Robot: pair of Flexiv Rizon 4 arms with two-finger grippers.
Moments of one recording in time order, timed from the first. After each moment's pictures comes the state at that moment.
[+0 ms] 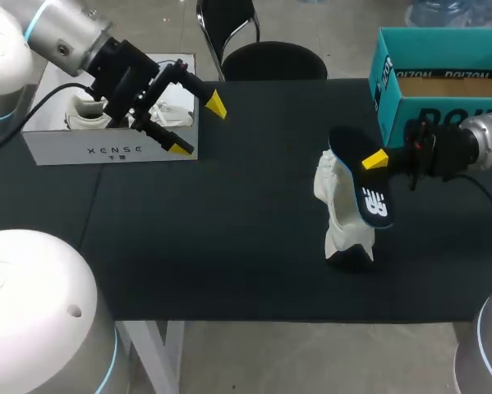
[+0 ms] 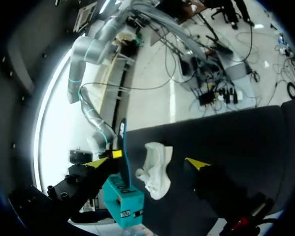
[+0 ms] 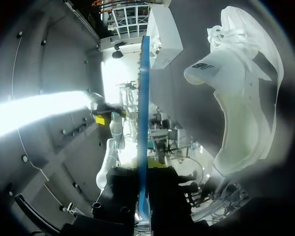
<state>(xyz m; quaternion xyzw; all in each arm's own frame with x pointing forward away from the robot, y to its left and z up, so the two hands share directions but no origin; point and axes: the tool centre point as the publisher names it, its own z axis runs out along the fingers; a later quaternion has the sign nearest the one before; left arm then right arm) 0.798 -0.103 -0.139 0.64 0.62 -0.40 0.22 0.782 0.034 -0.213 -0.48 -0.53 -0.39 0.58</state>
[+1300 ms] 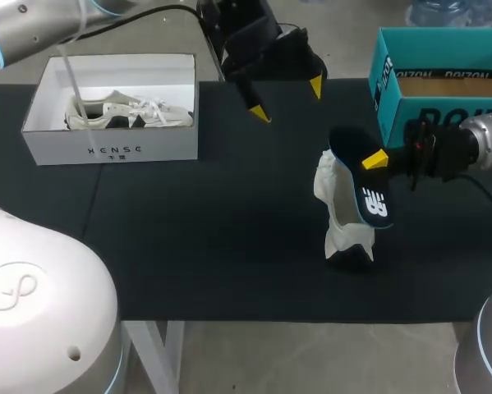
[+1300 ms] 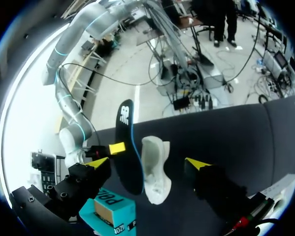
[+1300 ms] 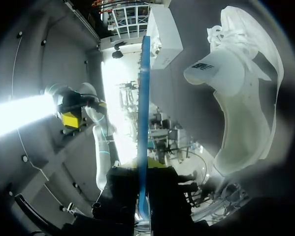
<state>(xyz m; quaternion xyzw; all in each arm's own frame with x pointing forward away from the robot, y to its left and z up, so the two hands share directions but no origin) 0.840 -0.240 -0.121 0.70 0.65 -0.30 0.06 0.782 0.034 -0.213 -0.48 -0.53 -0.39 0.58</state>
